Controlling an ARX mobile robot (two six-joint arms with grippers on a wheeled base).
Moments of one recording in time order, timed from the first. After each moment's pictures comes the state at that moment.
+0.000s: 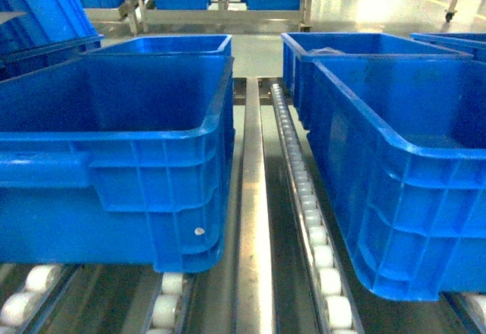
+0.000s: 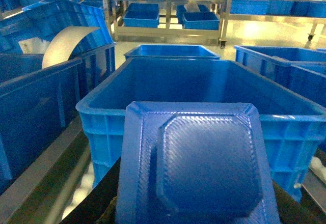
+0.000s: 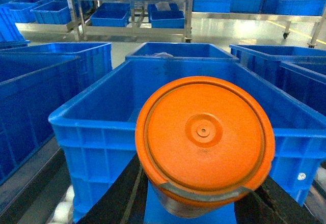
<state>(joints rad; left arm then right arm) 0.00 0.01 0.01 -0.01 0.00 0.00 0.00 0.01 0.01 -0.01 0.00 0.00</state>
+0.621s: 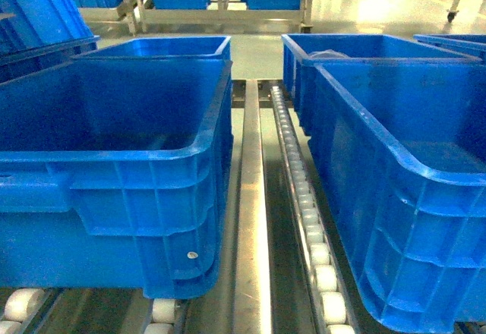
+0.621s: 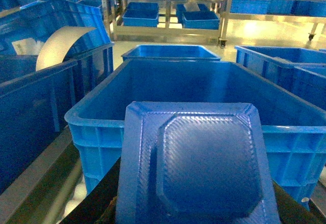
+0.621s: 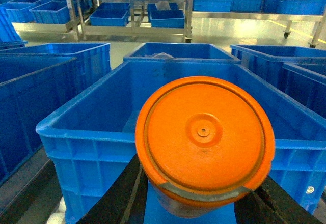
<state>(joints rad) 0.00 0.01 0.01 -0.01 0.00 0.00 0.00 0.01 0.01 -0.01 0.00 0.00</state>
